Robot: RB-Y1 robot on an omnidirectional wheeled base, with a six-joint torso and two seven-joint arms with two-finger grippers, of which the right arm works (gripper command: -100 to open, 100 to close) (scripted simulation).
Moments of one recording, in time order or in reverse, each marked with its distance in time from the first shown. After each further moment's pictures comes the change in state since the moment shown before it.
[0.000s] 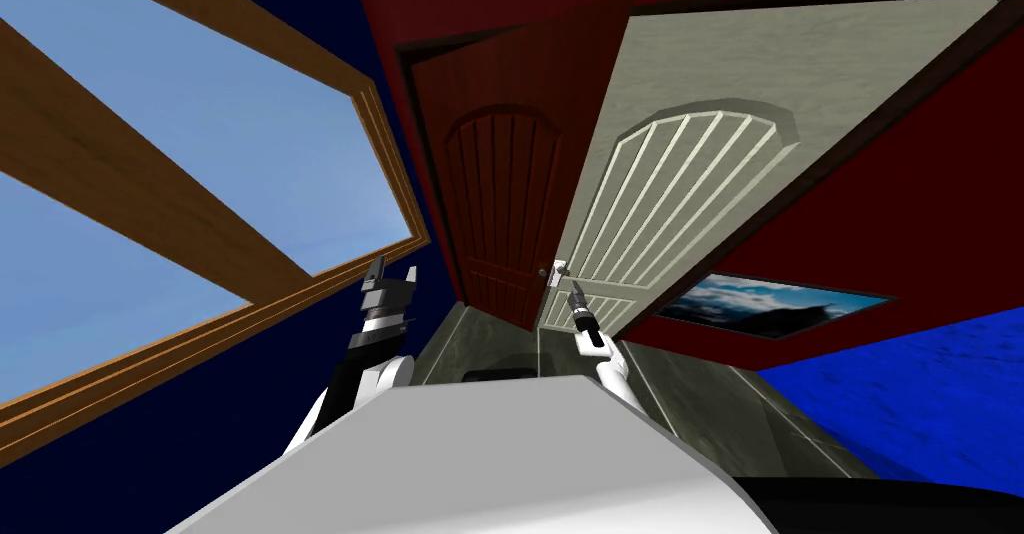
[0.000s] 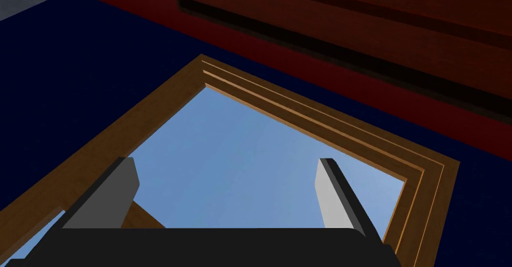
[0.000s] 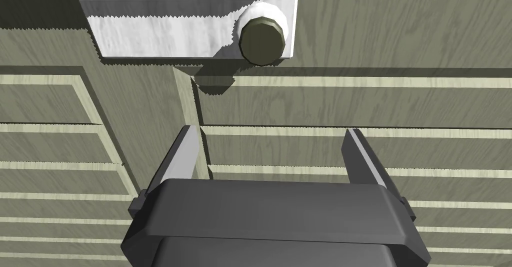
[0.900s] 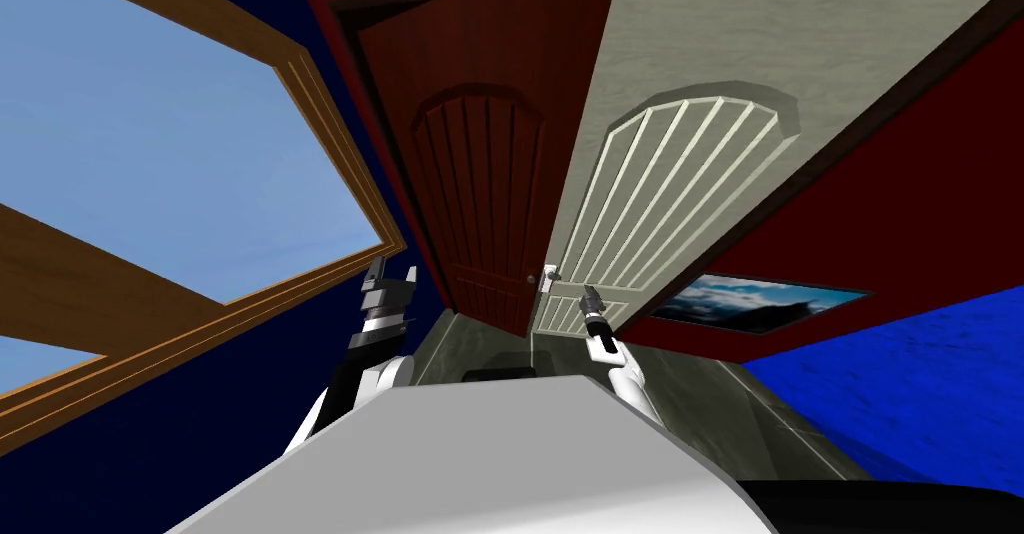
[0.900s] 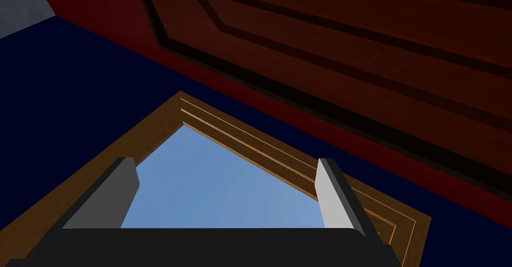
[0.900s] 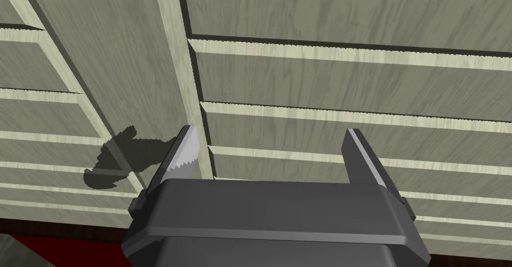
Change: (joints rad) arm 0.023 -0.039 -0.084 0.039 -0.014 0.002 0.017
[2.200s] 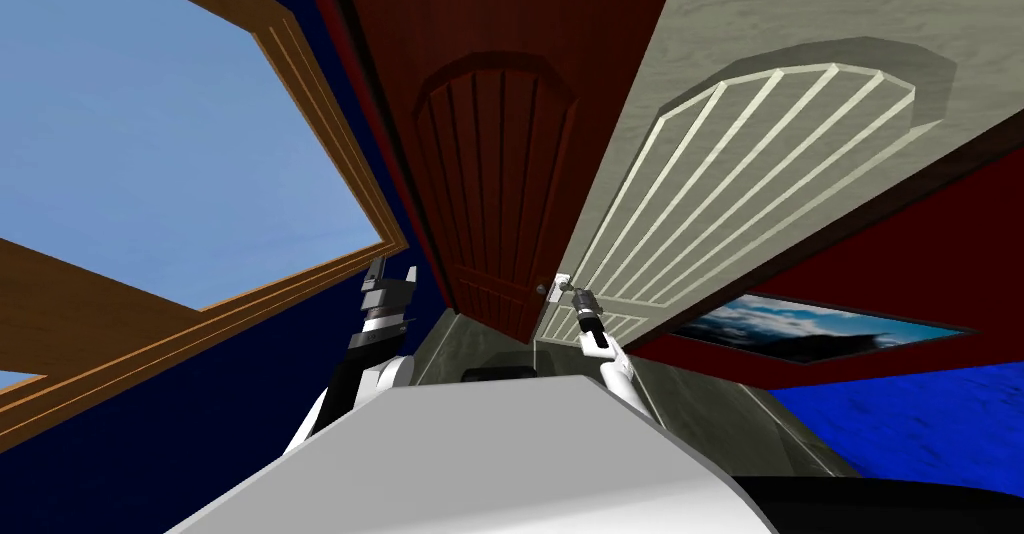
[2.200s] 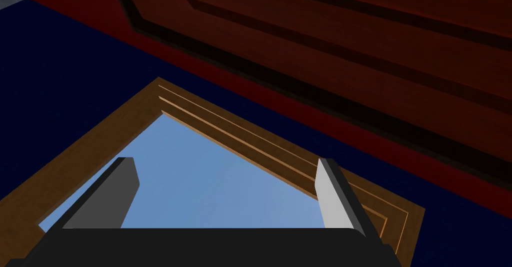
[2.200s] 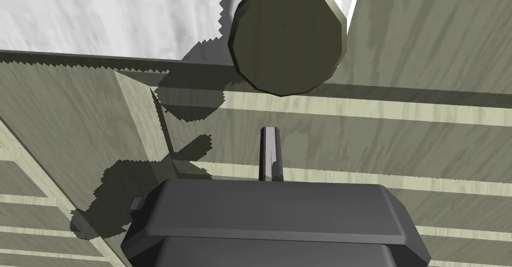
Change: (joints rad) arm -0.029 0.028 0.039 -0.009 0.007 -0.007 0.001
